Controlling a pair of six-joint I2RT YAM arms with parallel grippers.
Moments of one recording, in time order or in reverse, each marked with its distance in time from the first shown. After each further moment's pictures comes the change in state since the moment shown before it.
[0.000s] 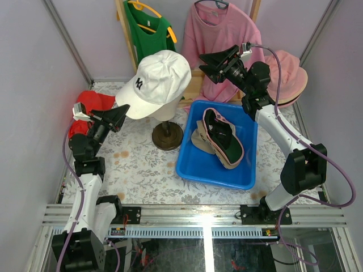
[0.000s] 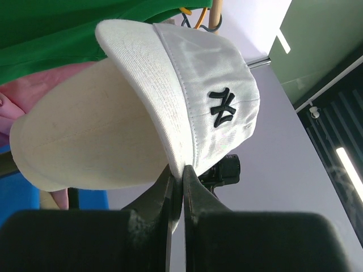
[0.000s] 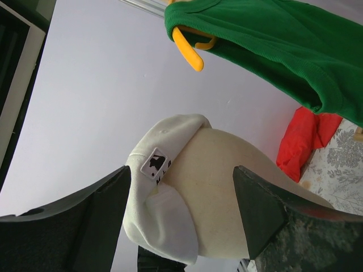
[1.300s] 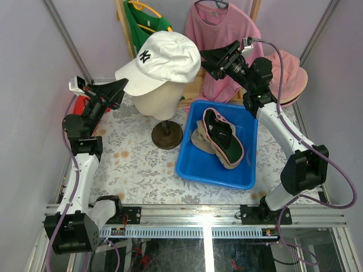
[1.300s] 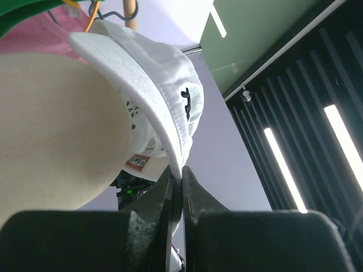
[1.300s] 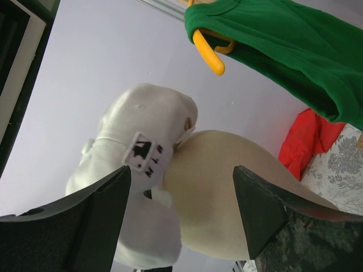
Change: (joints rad) left arm -0.043 0.200 0.309 0.158 0.000 -0.307; right arm 0.000 0.000 0.065 -0.050 -0.015 -0.033
